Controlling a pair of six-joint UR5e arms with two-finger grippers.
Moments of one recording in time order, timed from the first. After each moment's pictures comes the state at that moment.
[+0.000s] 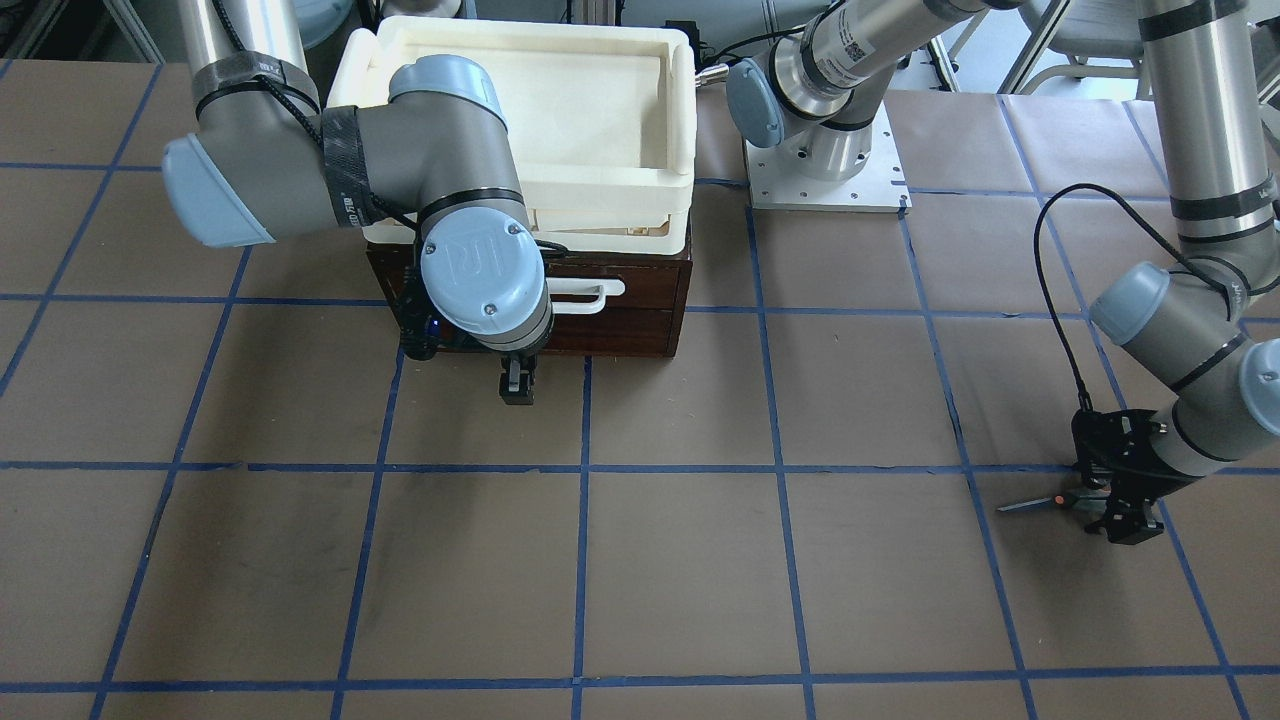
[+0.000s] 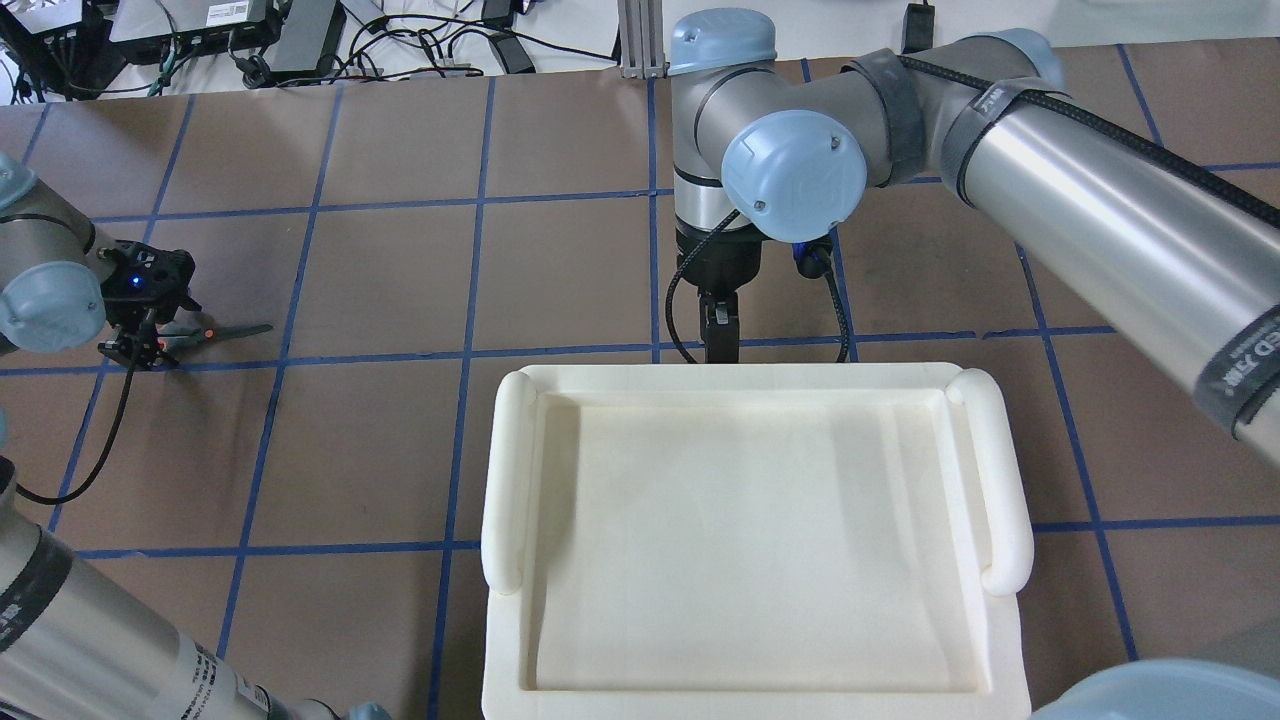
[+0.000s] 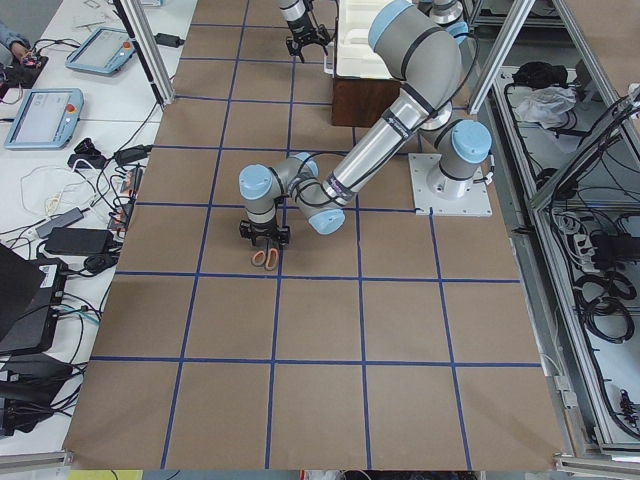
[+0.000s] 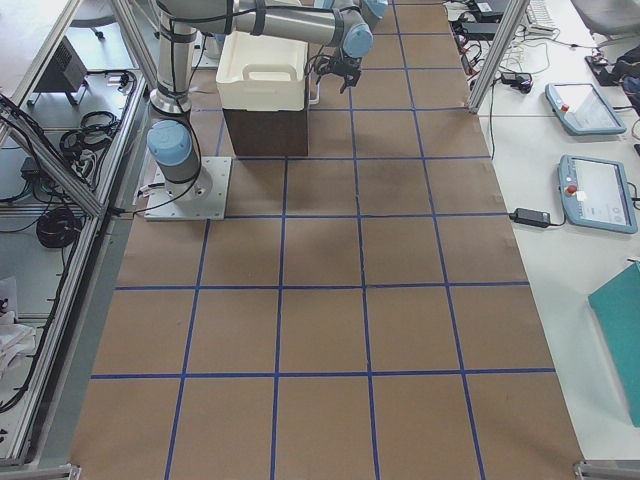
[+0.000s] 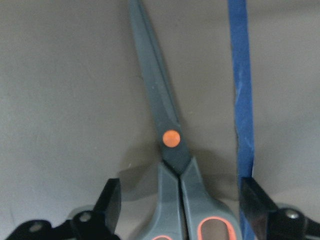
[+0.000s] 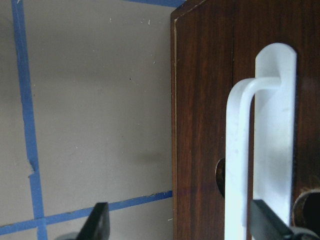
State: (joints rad) left arm -0.99 -2.14 -1.72 -0.83 1.61 2.28; right arm 1.86 -1.17 1.50 -1.51 -1.46 1.86
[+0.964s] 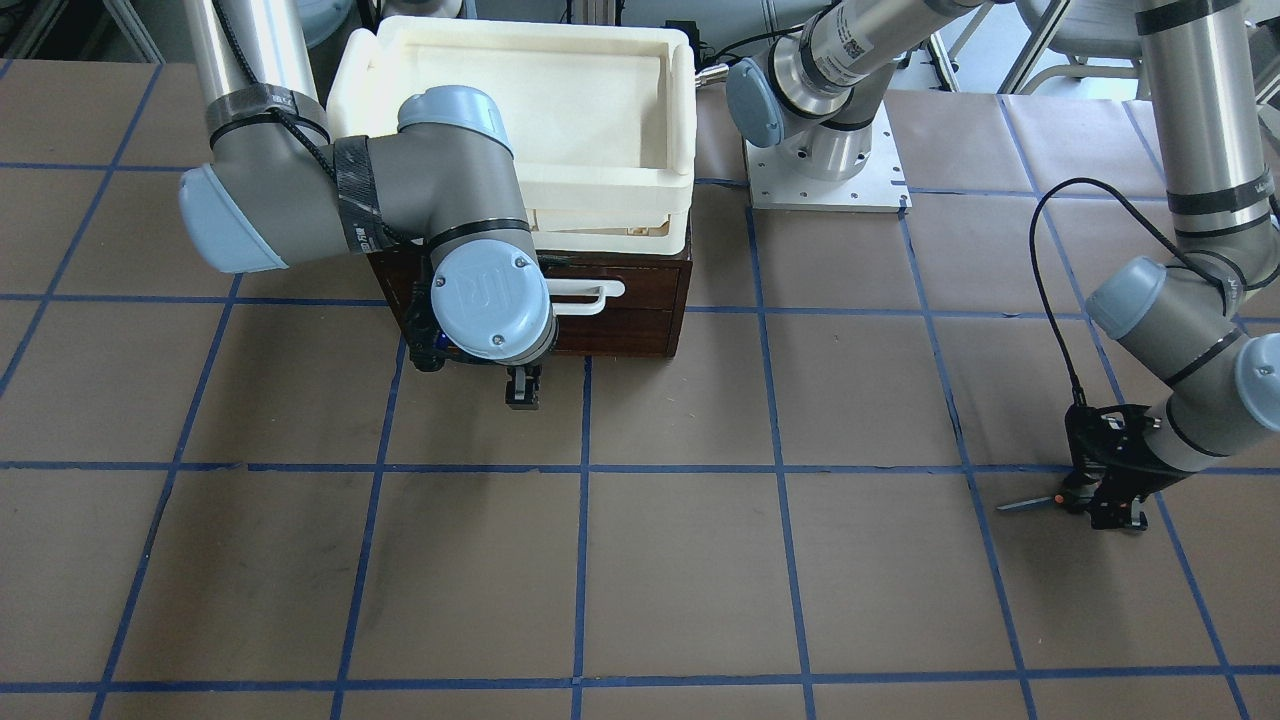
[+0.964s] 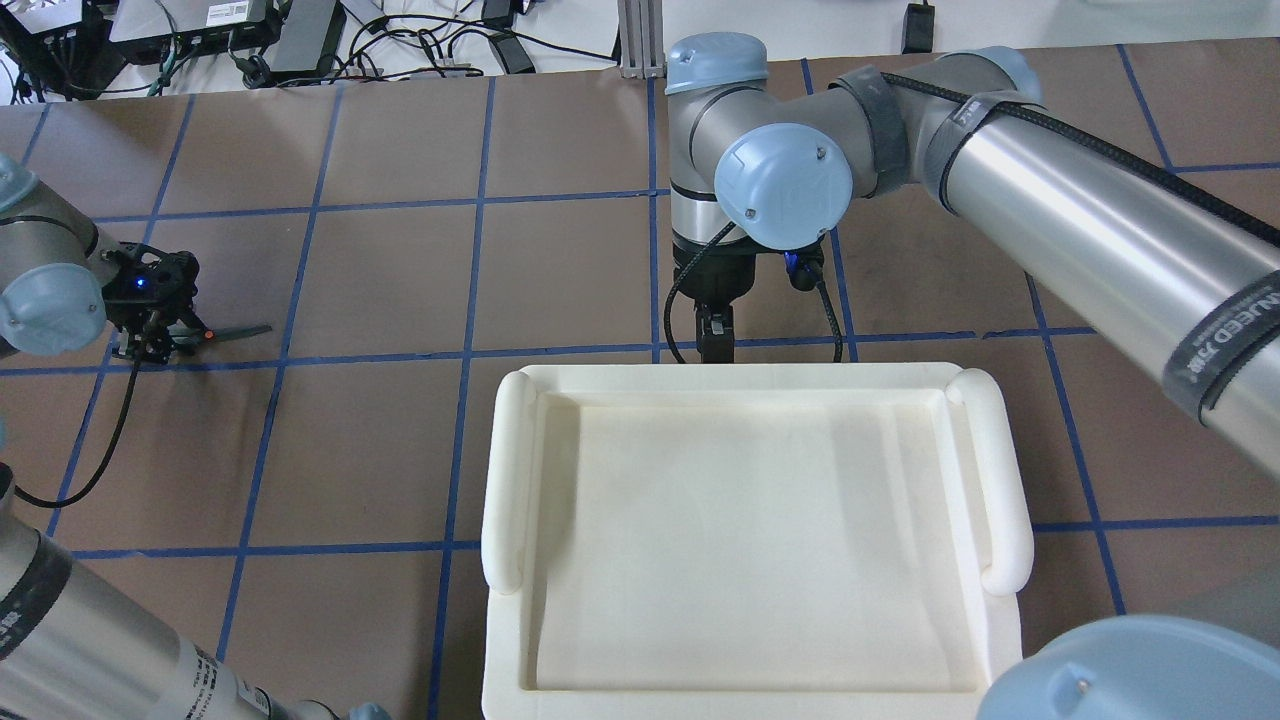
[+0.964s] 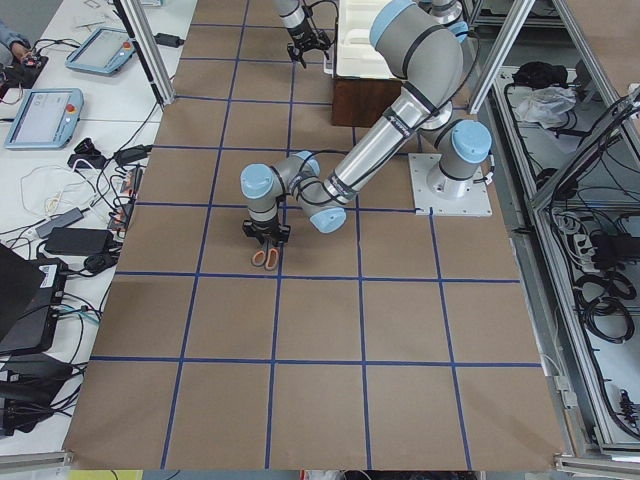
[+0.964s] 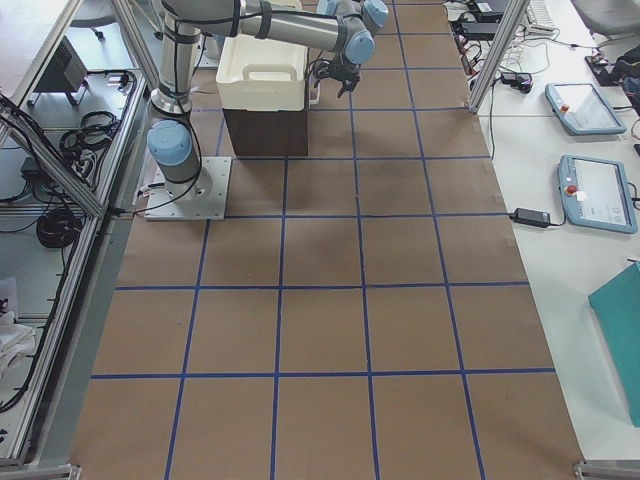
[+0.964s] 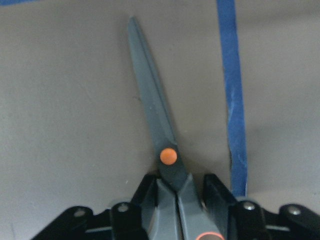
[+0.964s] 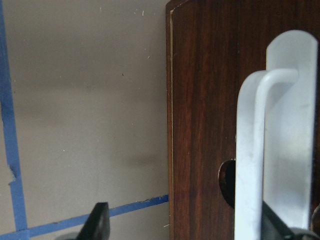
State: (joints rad) left arm -0.99 -2.12 -1.73 -0.84 1.59 2.28; right arm 1.86 -1.14 1.51 -1.51 -1.45 1.86
